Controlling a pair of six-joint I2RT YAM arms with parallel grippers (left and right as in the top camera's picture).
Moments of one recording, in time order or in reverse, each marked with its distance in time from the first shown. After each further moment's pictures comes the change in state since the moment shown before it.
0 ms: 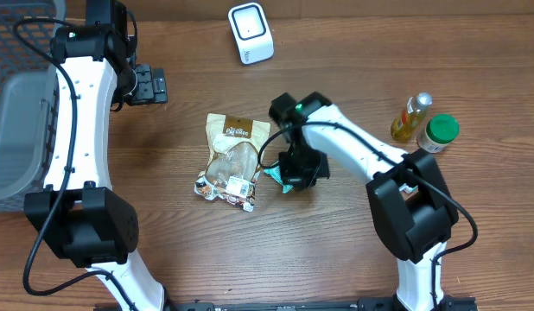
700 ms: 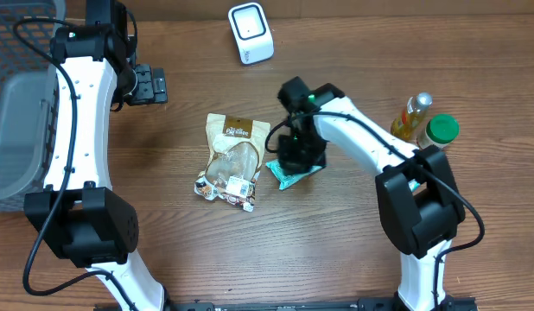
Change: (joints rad) left arm 0.000 0.000 0.000 0.000 0.000 0.000; right arm -0.082 0.001 0.036 0.070 -0.149 -0.003
